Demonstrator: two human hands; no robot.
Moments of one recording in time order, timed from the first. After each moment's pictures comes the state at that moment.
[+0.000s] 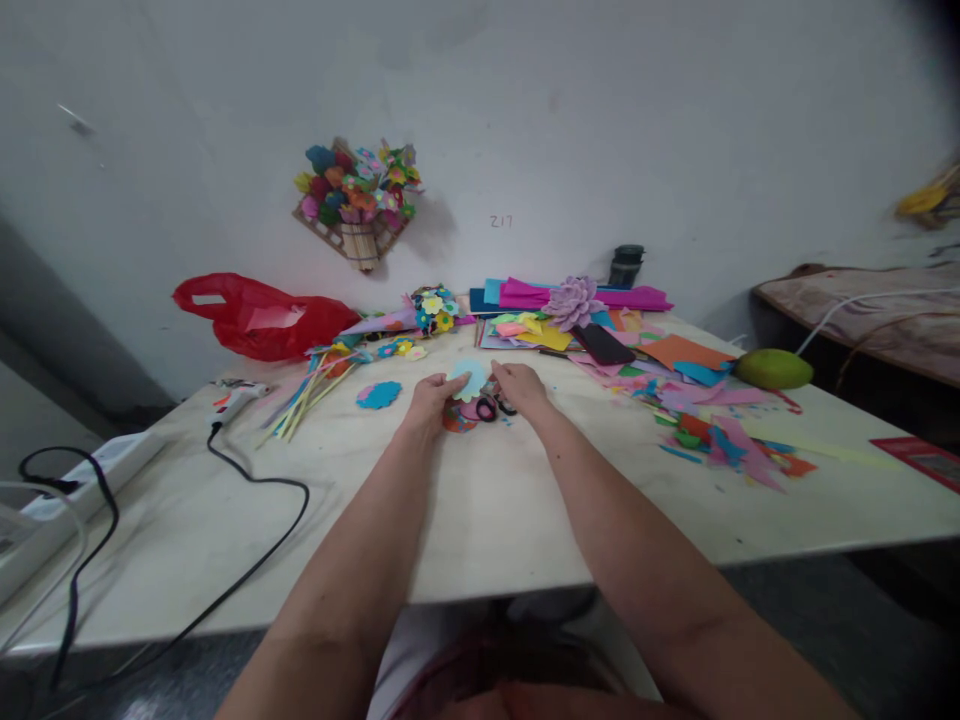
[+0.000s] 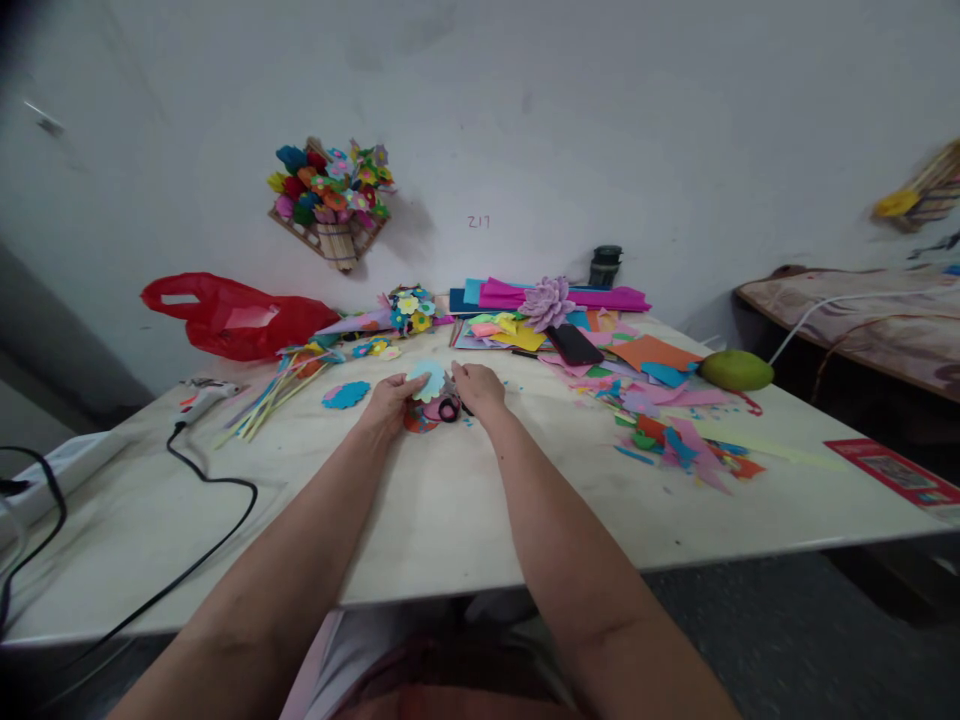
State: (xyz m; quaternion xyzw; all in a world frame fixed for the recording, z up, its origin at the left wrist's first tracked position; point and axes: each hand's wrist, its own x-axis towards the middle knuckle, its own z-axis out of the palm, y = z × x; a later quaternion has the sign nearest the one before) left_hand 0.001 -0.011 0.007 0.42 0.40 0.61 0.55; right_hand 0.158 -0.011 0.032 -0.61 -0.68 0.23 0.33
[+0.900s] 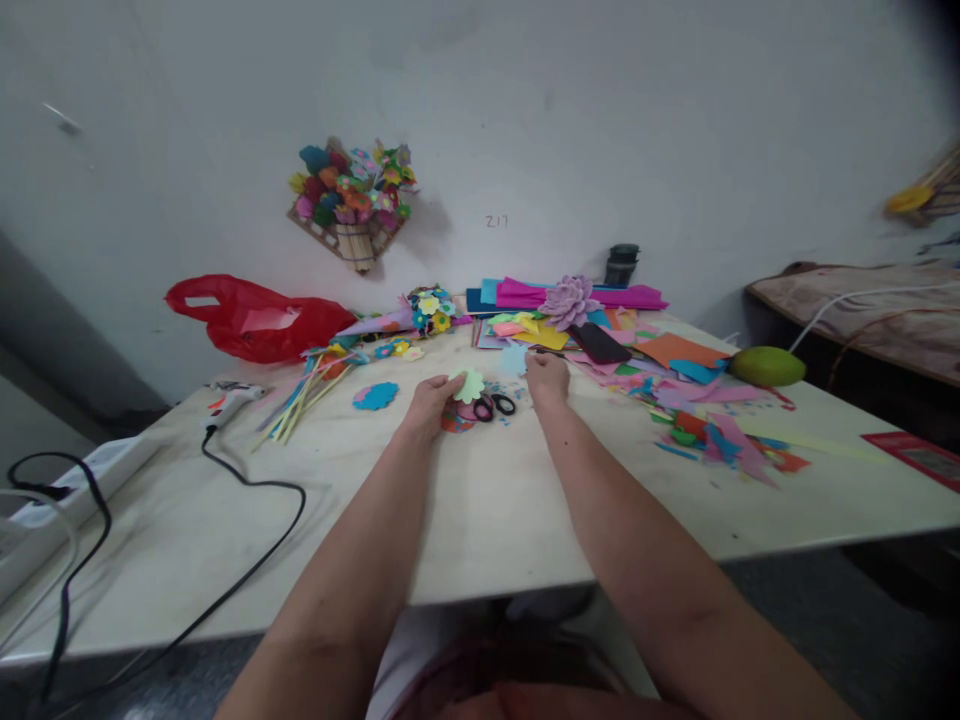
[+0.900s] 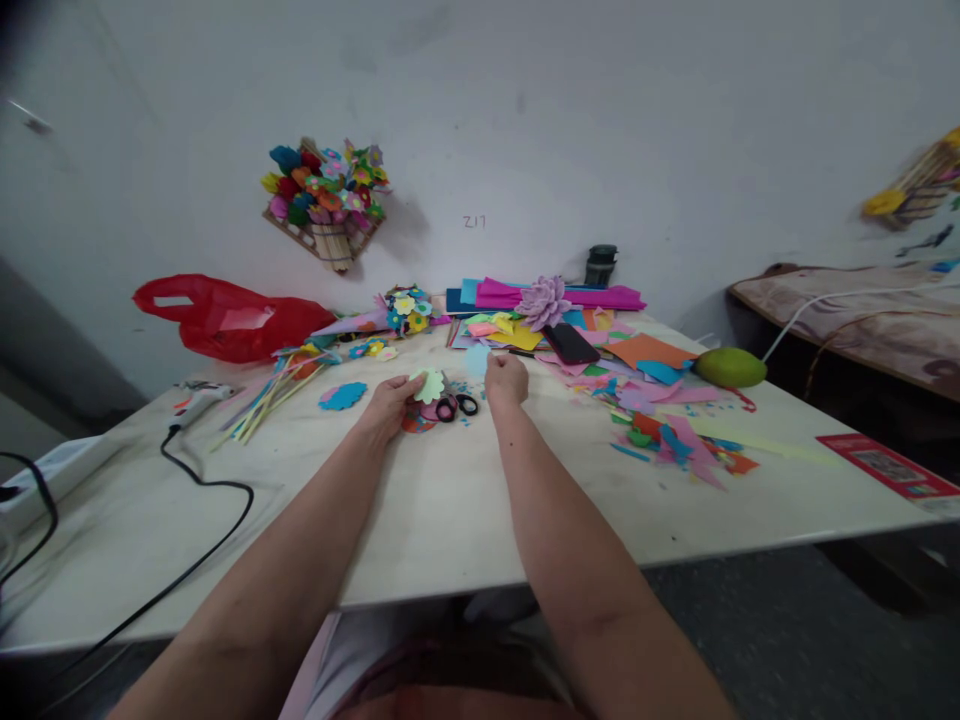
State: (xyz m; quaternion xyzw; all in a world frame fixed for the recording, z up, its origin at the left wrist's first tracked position) left_hand -0.001 -0.008 0.001 0.45 0.40 0.57 0.56; right_hand 0.183 0.006 0.023 -0.70 -0.44 0.23 0.51
